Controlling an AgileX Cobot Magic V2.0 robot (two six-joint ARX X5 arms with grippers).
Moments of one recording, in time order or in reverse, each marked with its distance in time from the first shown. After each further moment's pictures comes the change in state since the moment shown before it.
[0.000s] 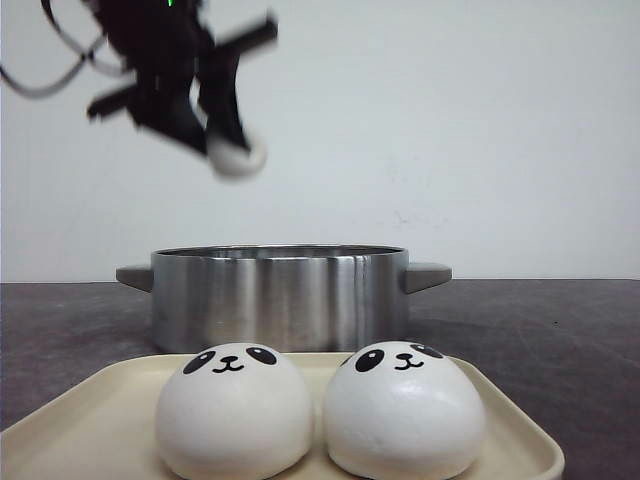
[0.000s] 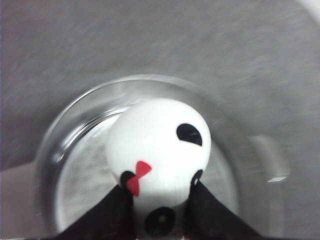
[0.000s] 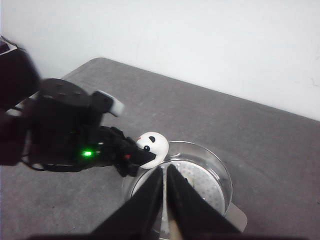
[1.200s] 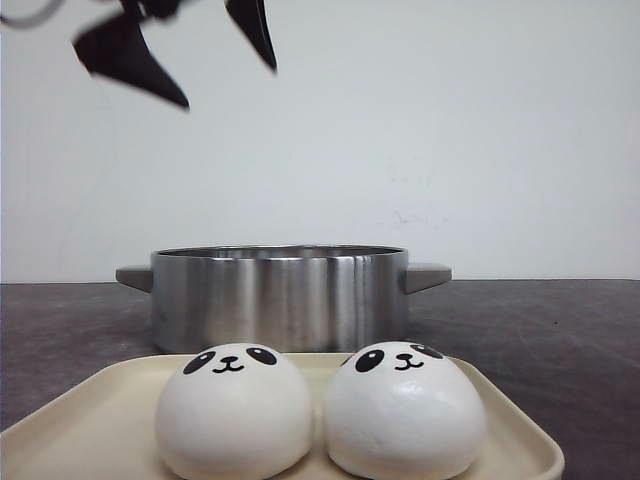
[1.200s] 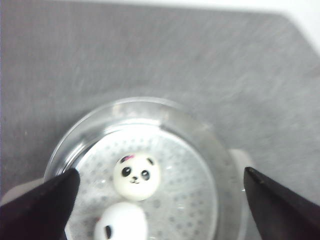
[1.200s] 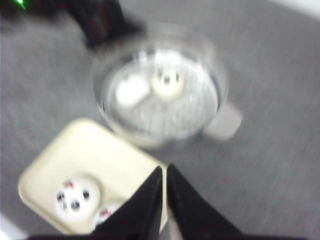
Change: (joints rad) left arm -0.032 -0.189 0.061 -0.099 0.000 0.011; right arm 0.000 0.015 -0.410 -0.077 -0.055 0.102
